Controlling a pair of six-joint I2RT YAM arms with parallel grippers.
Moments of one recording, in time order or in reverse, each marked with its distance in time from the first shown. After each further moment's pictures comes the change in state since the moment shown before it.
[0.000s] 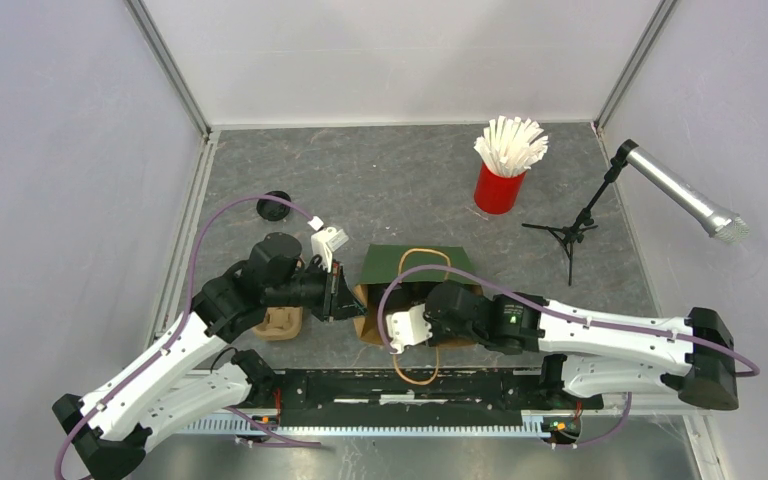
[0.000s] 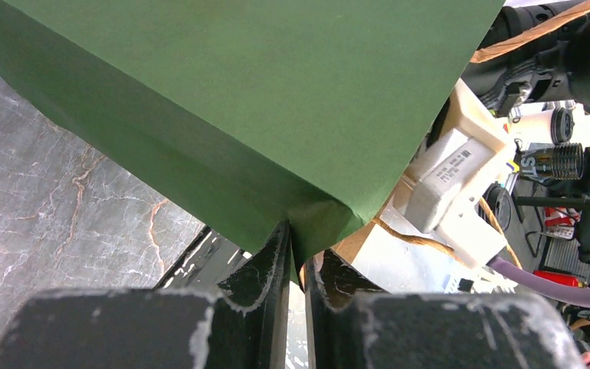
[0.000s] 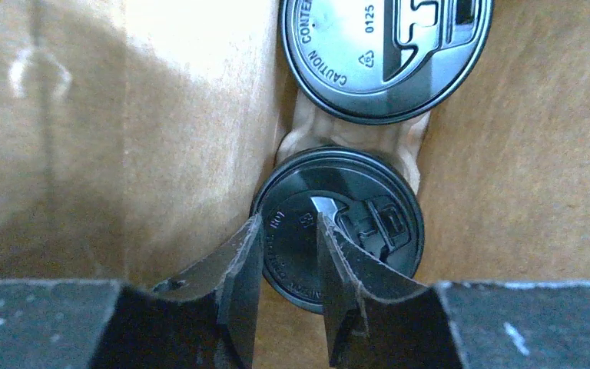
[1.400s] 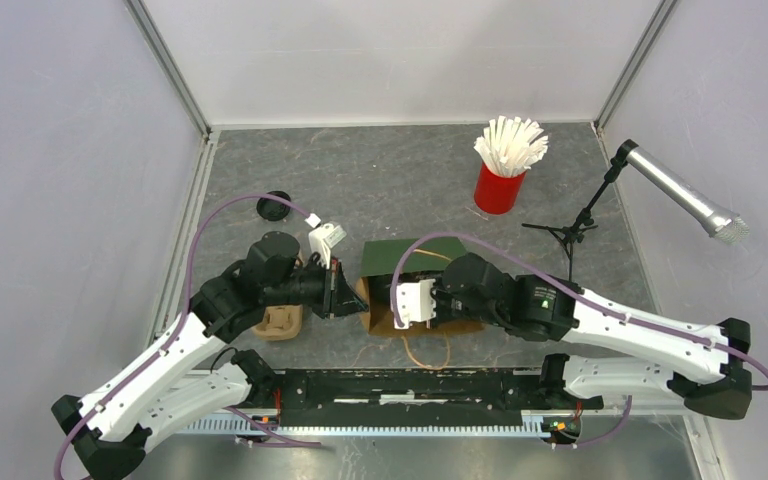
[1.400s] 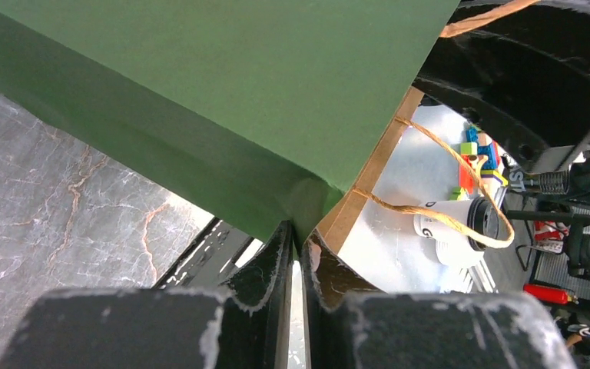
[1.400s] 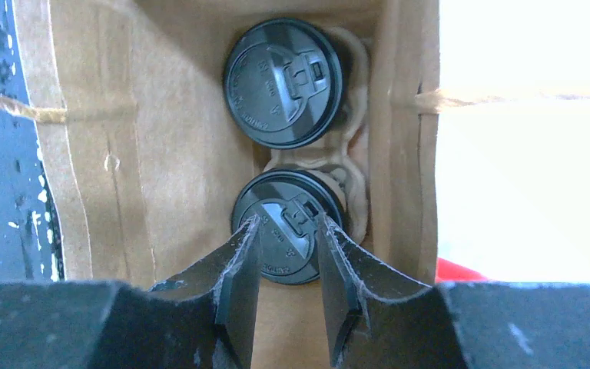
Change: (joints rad) left arm 0.000 -0.005 0.007 0.019 -0.016 -0.035; right arm -0.055 -0.054 0.195 -0.098 -0.103 0.063
